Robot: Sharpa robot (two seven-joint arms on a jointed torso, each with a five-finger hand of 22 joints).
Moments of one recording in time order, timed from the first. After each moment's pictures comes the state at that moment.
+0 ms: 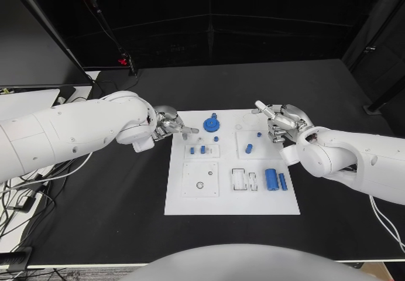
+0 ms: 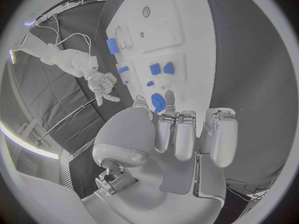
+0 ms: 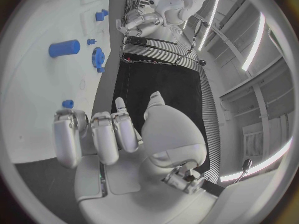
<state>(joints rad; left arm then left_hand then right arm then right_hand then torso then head) 1.41 -0.60 -0.24 1.29 -0.79 0.07 -0.33 1.13 0.13 -0.30 0.29 0.22 0.76 0.10 0.50 0.83 1.47 0.04 1.57 1.31 1.47 -0.01 1.57 1.31 0.01 1.47 0.10 1.54 1.31 1.14 -0.97 -0.10 1.55 -0.24 -0.43 0.28 1.12 0.15 -0.30 0.29 0.21 0.55 0.17 0.54 0.07 1.44 0.16 1.53 1.31 1.47 0.10 1.57 1.31 0.02 1.47 0.21 1.49 1.31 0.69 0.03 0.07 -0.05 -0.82</state>
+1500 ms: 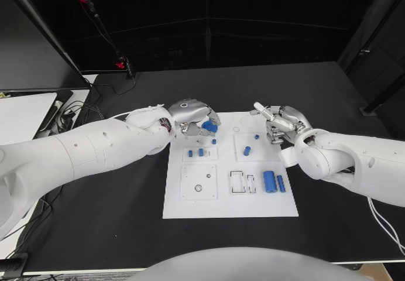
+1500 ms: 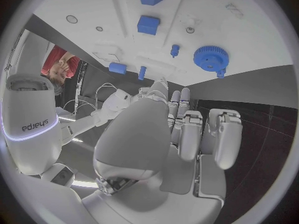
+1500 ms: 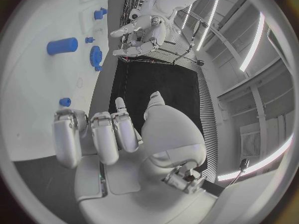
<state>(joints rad) 1.29 -0.40 -0.24 1.03 -1.43 -0.44 0.44 1.62 -0.05 -0.01 0.29 0.13 0.87 0.16 0.21 0.17 0.89 0.11 0.35 0.13 1.47 0.05 1.57 1.31 0.01 1.46 0.16 1.57 1.31 1.14 -0.97 -0.10 1.56 -0.24 -0.44 0.31 1.12 0.15 -0.30 0.29 0.22 0.55 0.17 0.54 0.07 1.44 0.16 1.53 1.31 1.47 0.10 1.57 1.31 0.02 1.47 0.21 1.49 1.31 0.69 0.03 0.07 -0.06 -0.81</state>
